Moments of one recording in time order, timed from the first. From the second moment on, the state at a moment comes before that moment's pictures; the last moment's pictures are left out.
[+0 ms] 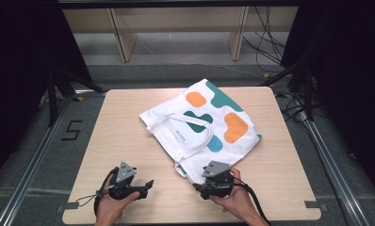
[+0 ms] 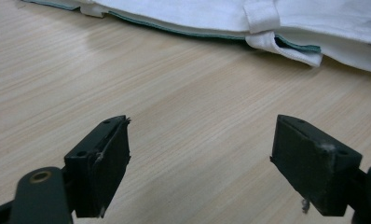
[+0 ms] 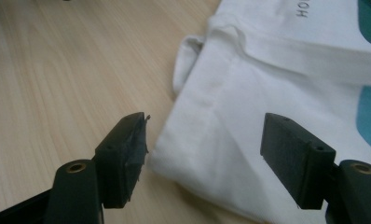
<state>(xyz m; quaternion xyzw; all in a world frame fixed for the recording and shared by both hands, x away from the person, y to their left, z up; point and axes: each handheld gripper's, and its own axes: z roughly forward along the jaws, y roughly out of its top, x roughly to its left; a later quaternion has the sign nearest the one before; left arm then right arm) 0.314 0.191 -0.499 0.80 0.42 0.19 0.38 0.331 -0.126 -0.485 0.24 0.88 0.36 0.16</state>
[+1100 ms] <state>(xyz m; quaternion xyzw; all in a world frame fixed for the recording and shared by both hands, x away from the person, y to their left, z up) 0.329 0.195 -0.499 0.80 0.44 0.21 0.36 0.313 -0.261 -0.474 0.27 0.89 0.28 0.25</state>
